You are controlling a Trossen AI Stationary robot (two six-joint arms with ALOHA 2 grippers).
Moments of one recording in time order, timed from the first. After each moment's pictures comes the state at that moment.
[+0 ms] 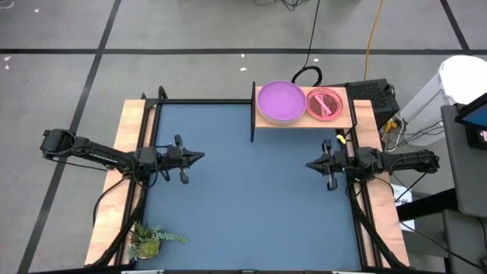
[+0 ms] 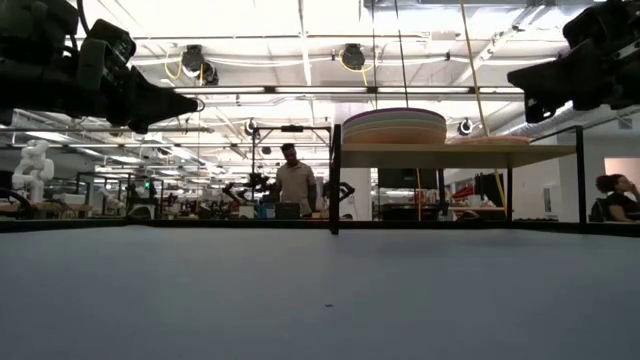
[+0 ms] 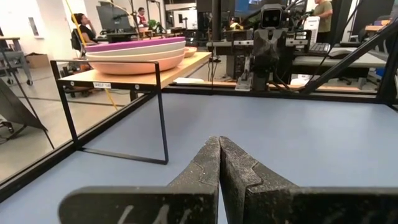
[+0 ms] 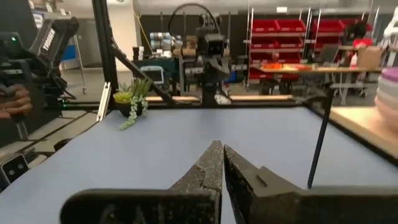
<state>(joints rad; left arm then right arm) -0.08 0.82 0.01 0.81 -0.29 0.03 0.11 0.00 0.02 -0.04 0.10 0.02</state>
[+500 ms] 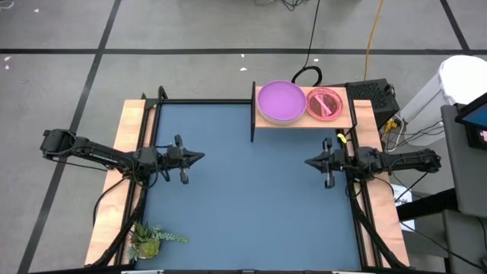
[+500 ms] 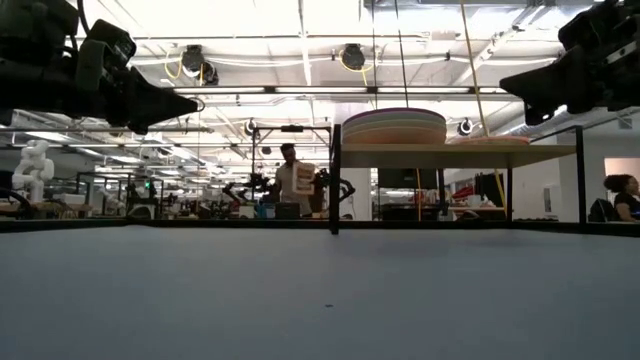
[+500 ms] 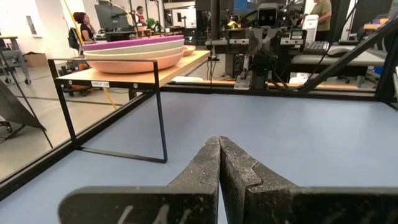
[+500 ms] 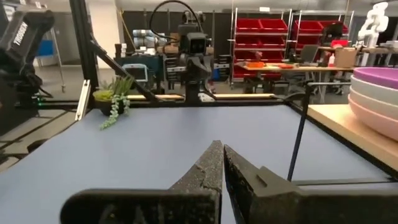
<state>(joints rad) -0.08 0.83 0.01 0.80 -0.29 0.03 0.10 0.03 0.01 0.01 0.16 0.01</state>
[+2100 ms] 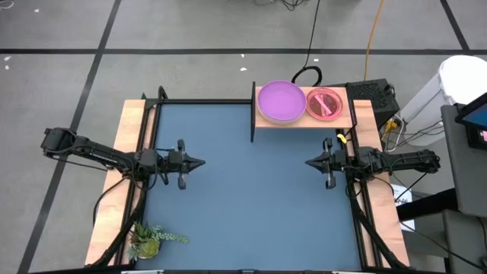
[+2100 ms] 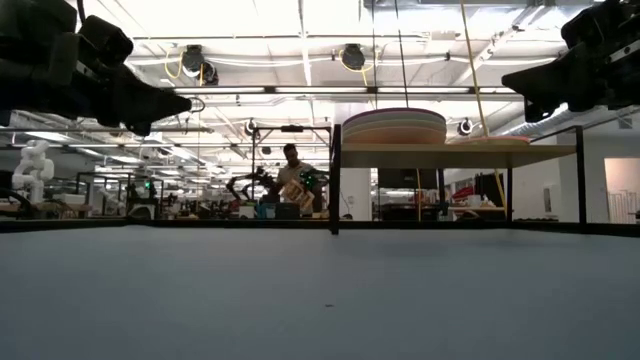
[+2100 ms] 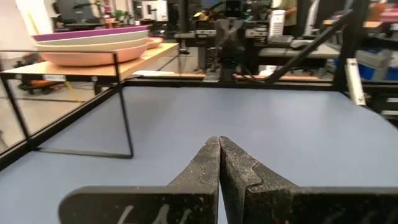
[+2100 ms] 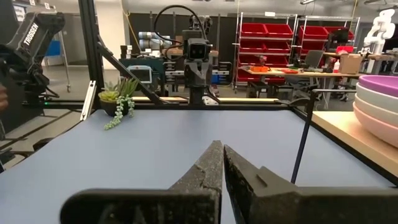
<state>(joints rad) -0.12 0.82 0.01 0.77 -0.20 0.01 0.10 0.02 0.01 0.02 0.13 -0.01</state>
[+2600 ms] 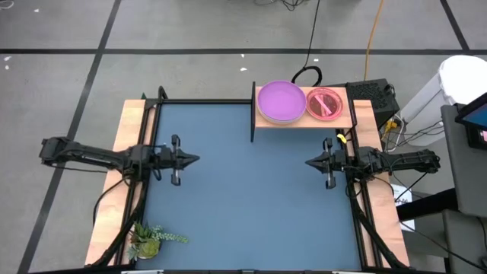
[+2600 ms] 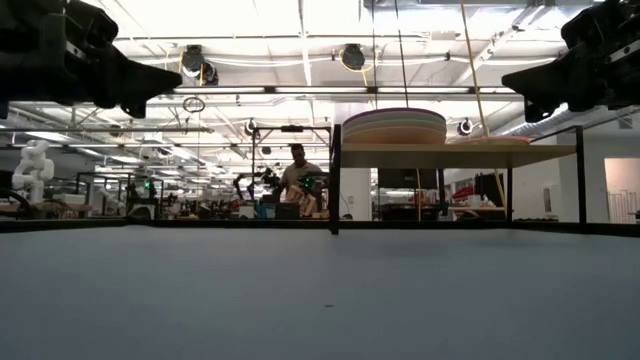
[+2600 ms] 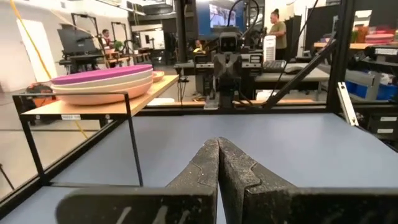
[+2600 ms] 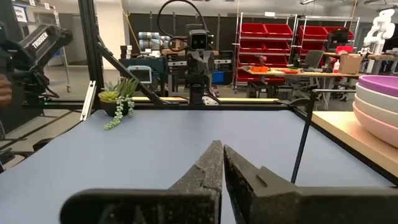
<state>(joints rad) -0.05 0.54 0.01 0.60 -0.12 0.07 0.10 0.02 0.02 0.02 0.13 -0.01</state>
